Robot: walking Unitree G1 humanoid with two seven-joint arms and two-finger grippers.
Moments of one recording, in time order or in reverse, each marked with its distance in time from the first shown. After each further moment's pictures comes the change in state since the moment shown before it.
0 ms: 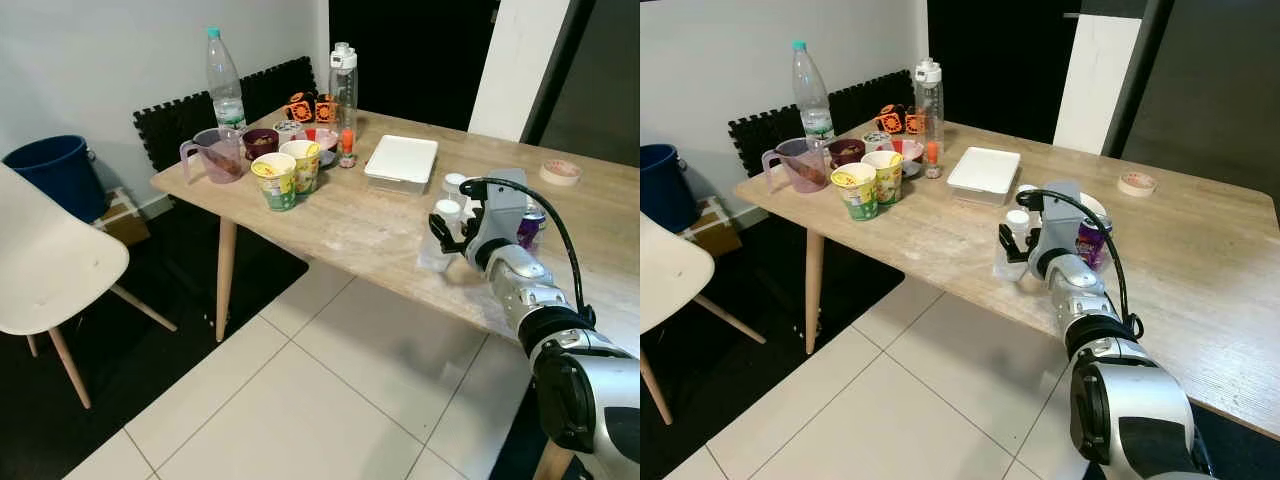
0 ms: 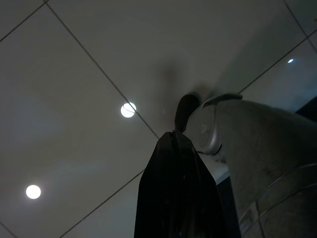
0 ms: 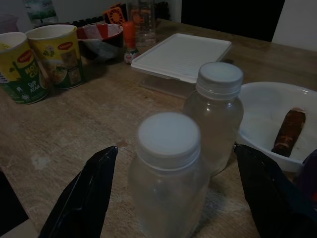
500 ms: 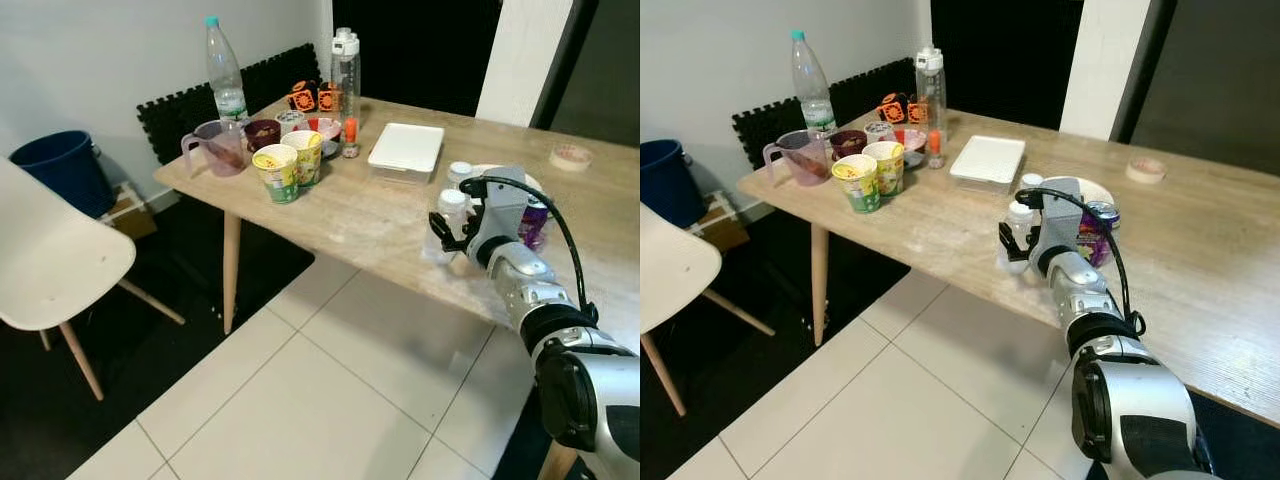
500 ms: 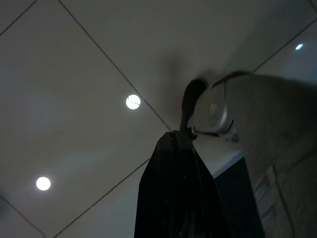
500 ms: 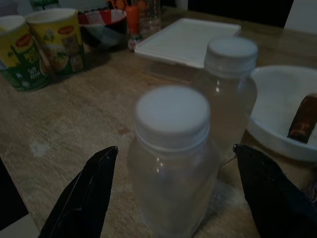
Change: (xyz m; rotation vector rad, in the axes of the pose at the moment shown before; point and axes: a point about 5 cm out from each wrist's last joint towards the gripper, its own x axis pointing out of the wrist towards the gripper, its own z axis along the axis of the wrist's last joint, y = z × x) left arm -0.007 0.001 -0.012 0.024 0.006 -0.034; right arm 0.001 -0.001 0.004 -0.024 -0.003 0.016
